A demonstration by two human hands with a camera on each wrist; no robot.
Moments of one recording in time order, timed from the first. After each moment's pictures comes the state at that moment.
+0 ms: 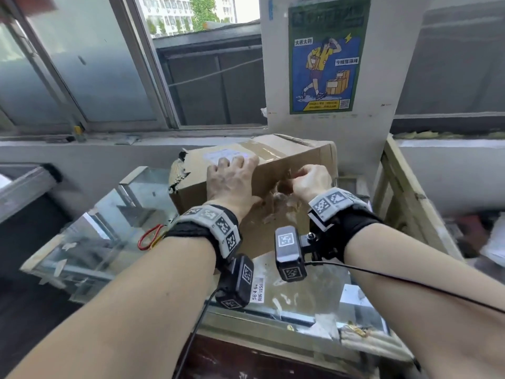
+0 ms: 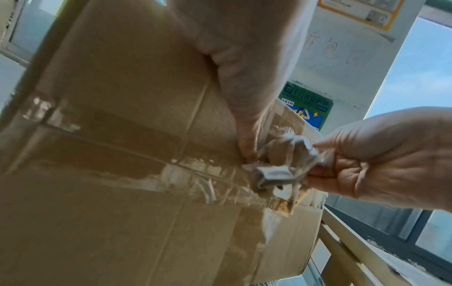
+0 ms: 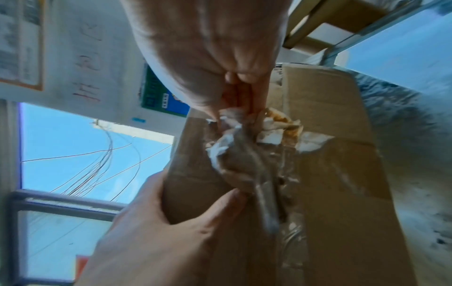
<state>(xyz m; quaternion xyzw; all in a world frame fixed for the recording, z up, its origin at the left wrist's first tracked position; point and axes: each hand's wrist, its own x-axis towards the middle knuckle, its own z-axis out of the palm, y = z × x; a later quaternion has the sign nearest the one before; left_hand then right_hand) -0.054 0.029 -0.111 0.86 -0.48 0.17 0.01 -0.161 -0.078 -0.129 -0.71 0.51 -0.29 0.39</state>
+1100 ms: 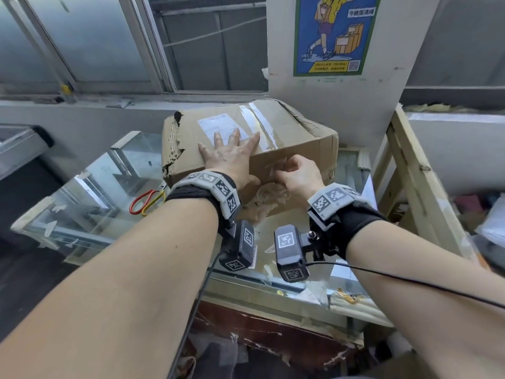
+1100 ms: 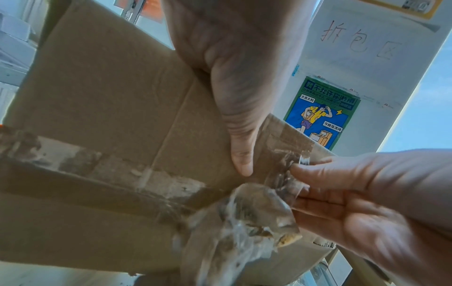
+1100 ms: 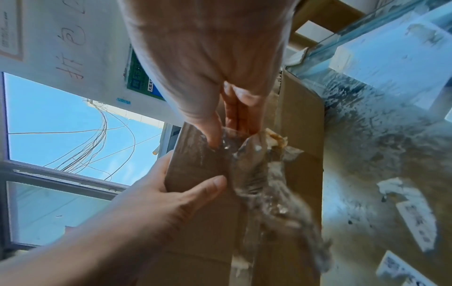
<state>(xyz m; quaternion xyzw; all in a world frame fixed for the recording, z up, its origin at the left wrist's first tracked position) -0.053 0.018 -0.143 0.89 -0.46 0.01 -0.02 -0.175 -0.056 -0.178 -0.74 0.42 -0.26 0.46</state>
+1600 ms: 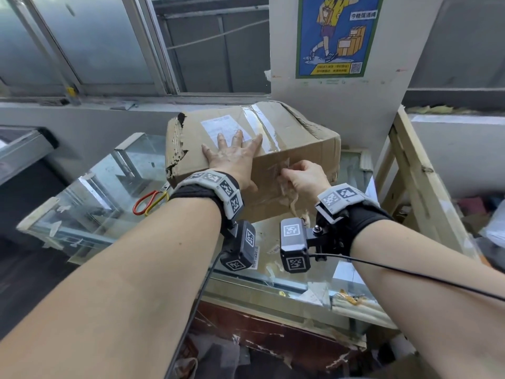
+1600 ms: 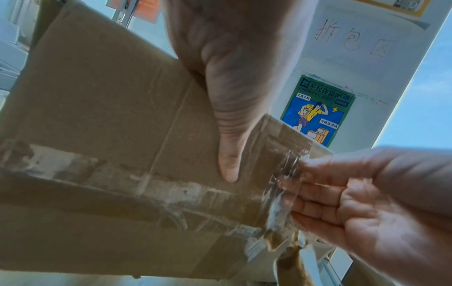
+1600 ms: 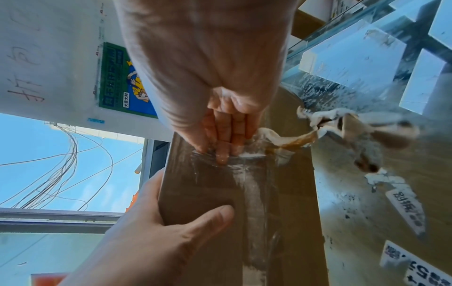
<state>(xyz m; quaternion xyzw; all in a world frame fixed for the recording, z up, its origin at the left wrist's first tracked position) -0.053 0.017 -0.139 0.89 -0.46 -0.01 -0.04 -0.185 -0.048 -0.169 -0.62 0.43 -0.26 0.60</state>
